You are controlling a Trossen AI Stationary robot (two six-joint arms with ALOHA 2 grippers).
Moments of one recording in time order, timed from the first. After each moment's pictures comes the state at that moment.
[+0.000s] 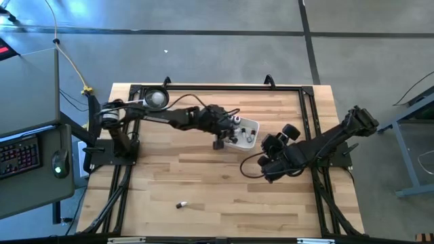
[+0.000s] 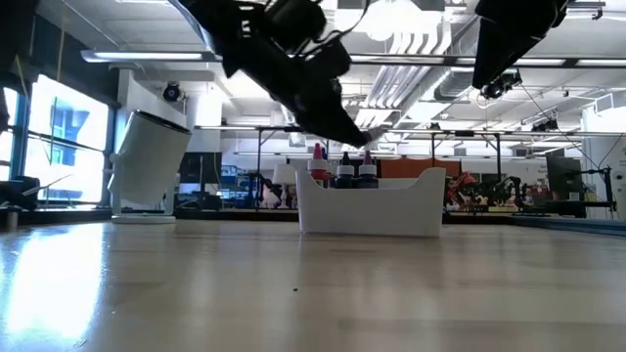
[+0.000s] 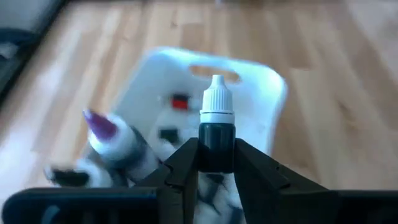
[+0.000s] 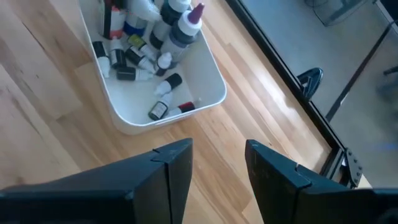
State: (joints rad) left arm 0.15 1.77 1.19 0.00 0.09 0.15; right arm 0.45 1.49 1.23 -1.40 0.81 1.07
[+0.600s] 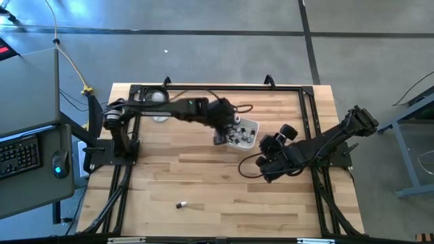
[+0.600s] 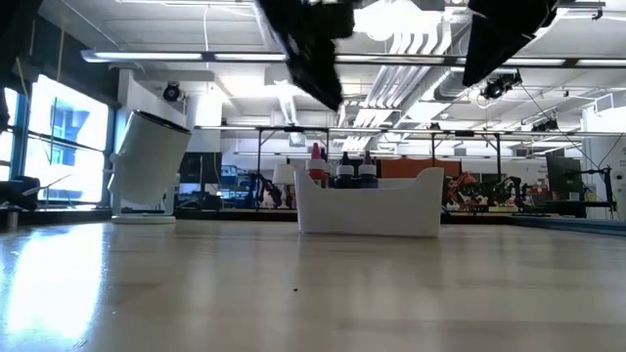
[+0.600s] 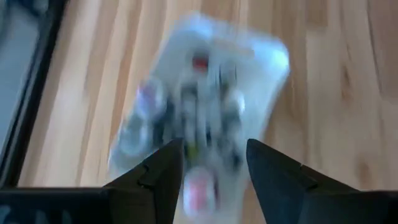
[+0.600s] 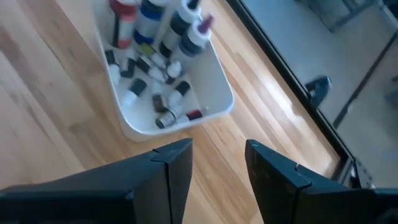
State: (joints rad) left arm 0.13 1.81 1.62 -0.68 -0.07 0.11; right arm 0.45 1.49 1.23 -1.33 0.82 1.02
